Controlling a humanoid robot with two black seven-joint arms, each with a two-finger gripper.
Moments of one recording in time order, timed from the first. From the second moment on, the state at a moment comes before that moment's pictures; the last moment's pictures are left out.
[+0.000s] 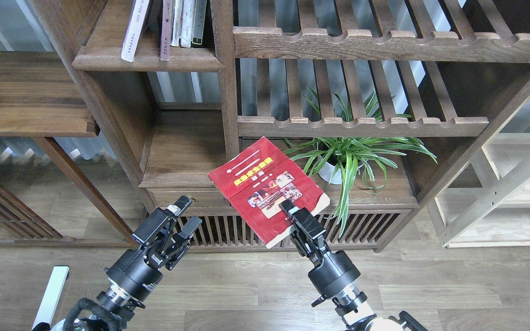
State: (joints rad) left arm 0.14 0.04 -1.19 -1.34 -0.34 -0.49 0.46; right arm -0.16 0.02 0.98 1.32 0.01 0.58 0.05
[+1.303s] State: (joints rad) left arm 0.14 0.04 -1.07 -1.33 -0.34 -0.49 0.41; right arm -0.15 0.01 0.84 1.32 -0.03 0.58 0.05
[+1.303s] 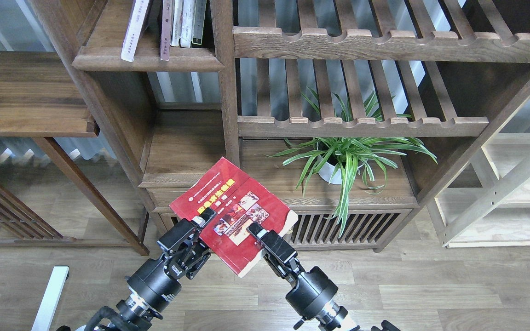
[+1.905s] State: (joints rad) left arm 0.13 0.05 -1.07 -1.33 -0.35 -0.49 0.43; right arm -0.16 0.02 0.83 1.32 -0.04 0.58 0.05
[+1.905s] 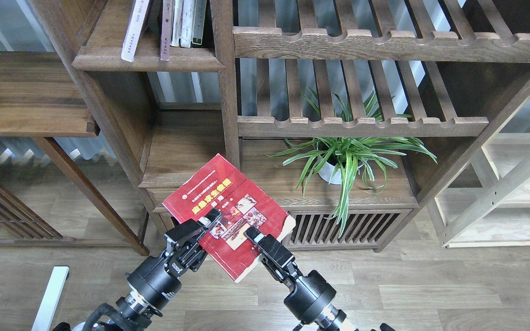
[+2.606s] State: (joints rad) left arm 0.13 0.09 -1.08 -1.34 -0.30 -0.49 0.43; right arm -0.16 0.01 0.84 1.32 -0.06 0.58 0.04
